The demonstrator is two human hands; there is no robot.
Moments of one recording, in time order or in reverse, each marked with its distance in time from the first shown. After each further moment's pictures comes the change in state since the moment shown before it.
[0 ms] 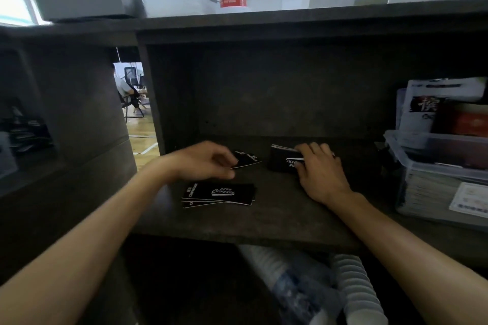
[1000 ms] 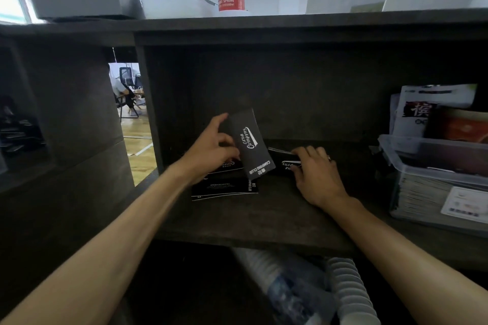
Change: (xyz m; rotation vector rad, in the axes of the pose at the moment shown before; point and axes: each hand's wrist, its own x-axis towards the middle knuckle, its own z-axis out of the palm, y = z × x) left_hand 0.034 0.009 0.023 -0.621 0.408 0.149; right_hand 0.000 0.002 0.002 0.004 0.024 0.005
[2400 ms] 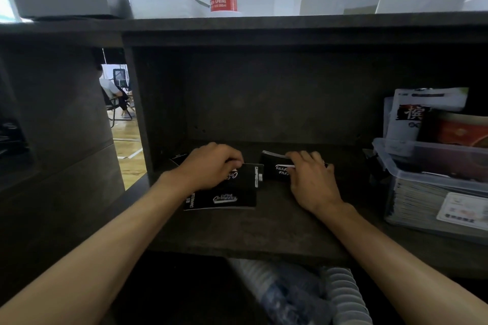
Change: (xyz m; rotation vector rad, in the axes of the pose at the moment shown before) left_hand 0.006 0.002 0.007 1.002 -0.215 0.245; right_hand 0.000 -0.001 0.000 -0.044 0.005 0.035
